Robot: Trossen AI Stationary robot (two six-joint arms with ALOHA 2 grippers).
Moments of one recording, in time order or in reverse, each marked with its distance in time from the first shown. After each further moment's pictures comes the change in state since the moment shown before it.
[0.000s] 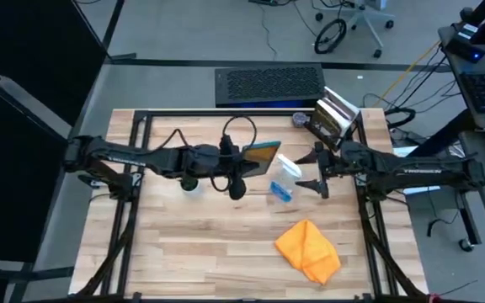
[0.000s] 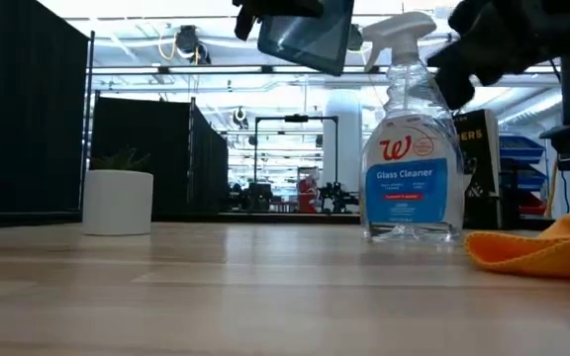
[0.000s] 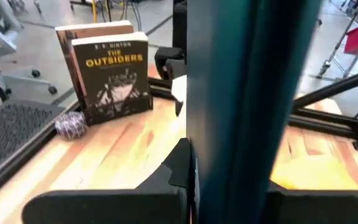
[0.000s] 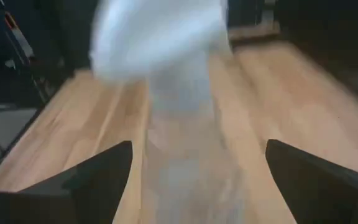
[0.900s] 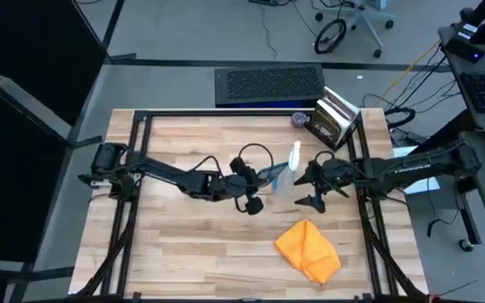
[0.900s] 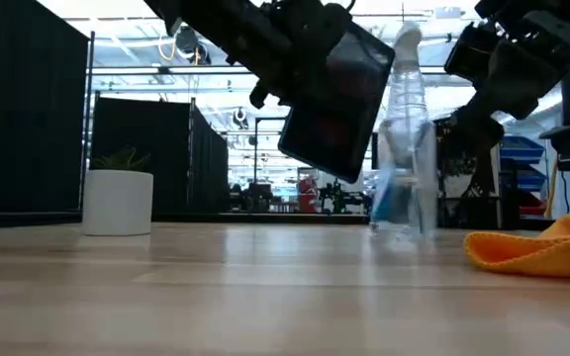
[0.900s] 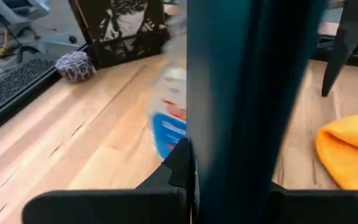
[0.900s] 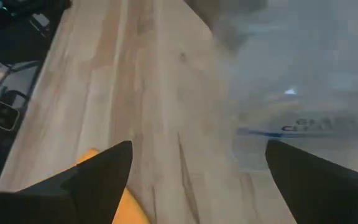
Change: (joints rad) left arm -0.063 0.299 -0.034 0.182 -0.212 -0.031; right arm 0.199 0.207 0.000 0.007 0.058 0.203
